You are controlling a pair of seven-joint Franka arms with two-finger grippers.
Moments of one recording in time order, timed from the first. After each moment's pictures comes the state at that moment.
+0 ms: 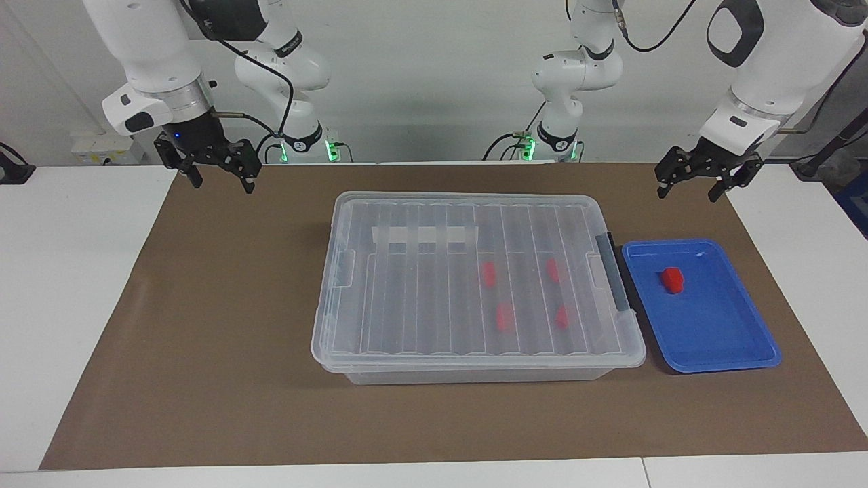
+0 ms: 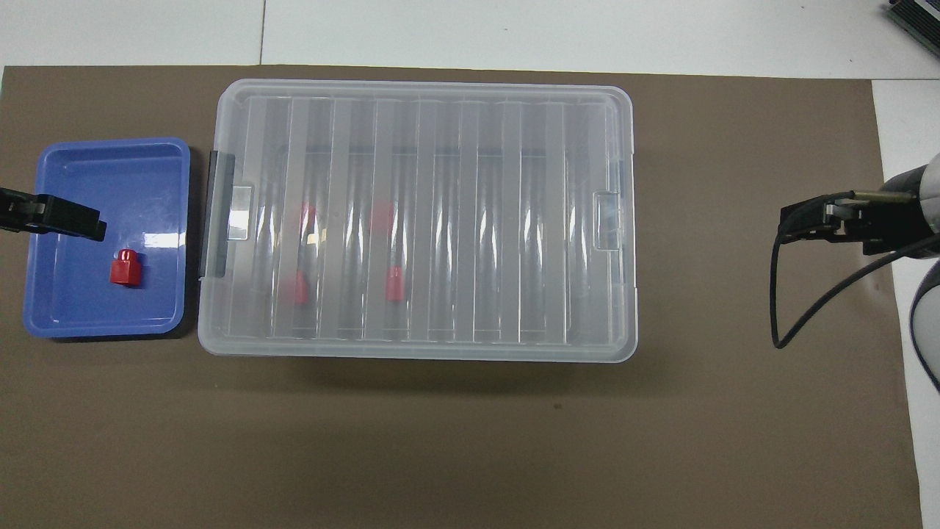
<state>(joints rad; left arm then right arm) 0.02 0.02 -0.03 -1.58 -0.01 1.61 0.16 -0.04 -0.03 0.09 -1.63 -0.02 1.64 0.21</state>
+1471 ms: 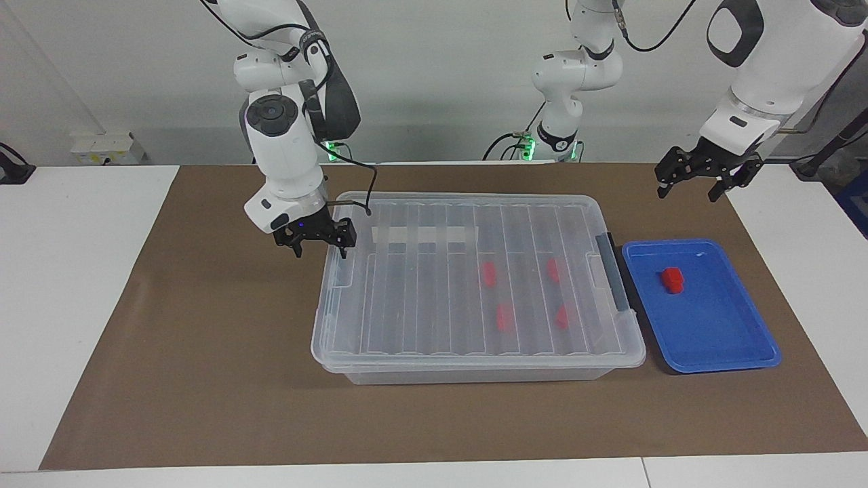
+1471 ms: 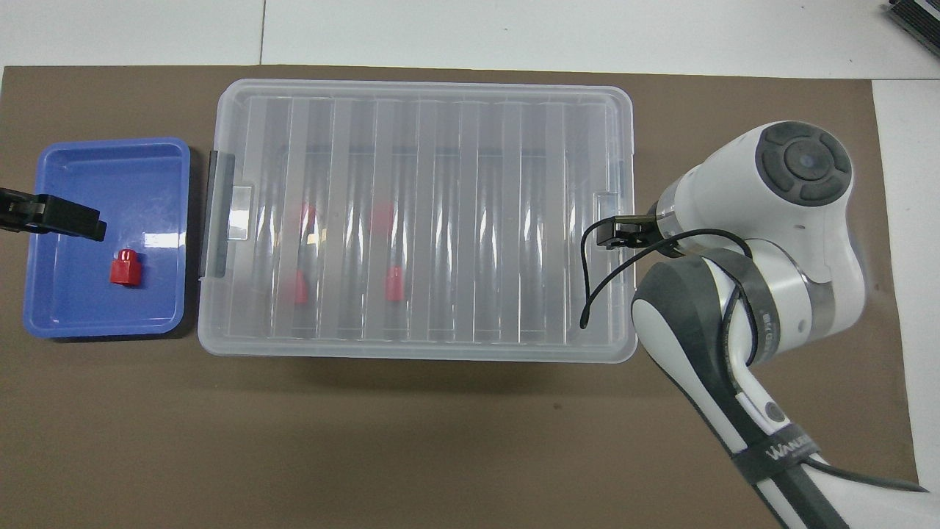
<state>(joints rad) 0.02 0.02 -0.03 -1.58 -0.01 1.61 0.16 0.17 0.14 0.10 -1.83 -0.02 1.99 0.34</state>
